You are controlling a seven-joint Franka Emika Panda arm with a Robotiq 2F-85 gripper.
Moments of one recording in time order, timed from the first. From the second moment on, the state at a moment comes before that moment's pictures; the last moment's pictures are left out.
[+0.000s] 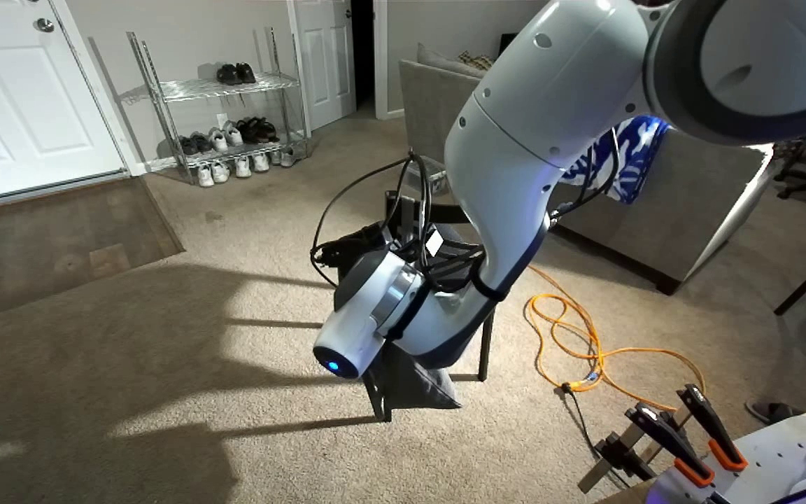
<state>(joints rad) 0.64 1.02 0.21 -1.63 -1.81 1.52 -1.11</state>
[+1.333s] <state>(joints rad) 0.63 1.00 0.17 -1.68 -1.82 1.49 -1.21</state>
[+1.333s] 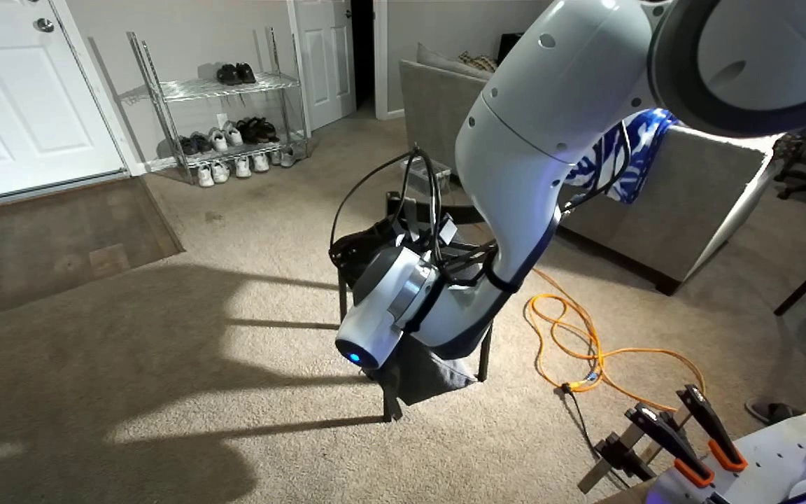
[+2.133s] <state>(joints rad) 0.63 0.93 0.23 -1.81 -1.81 1.45 -1.25</state>
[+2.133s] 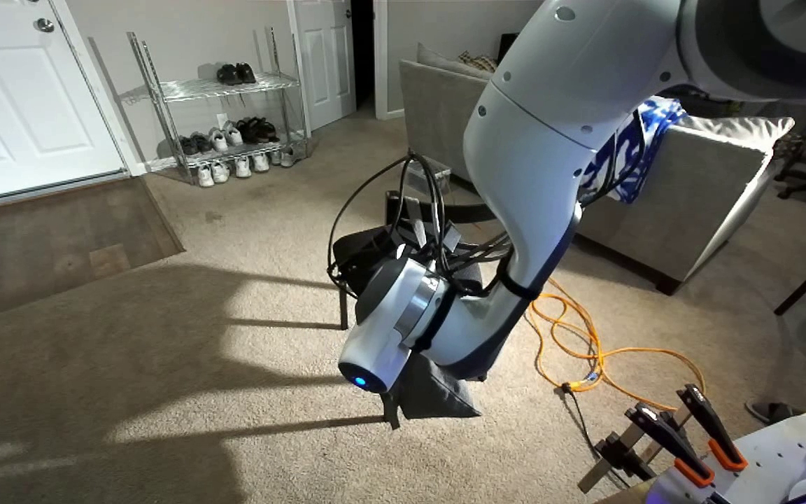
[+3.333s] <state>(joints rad) 0.58 0.90 0.25 -1.88 -1.77 1.45 -1.25</state>
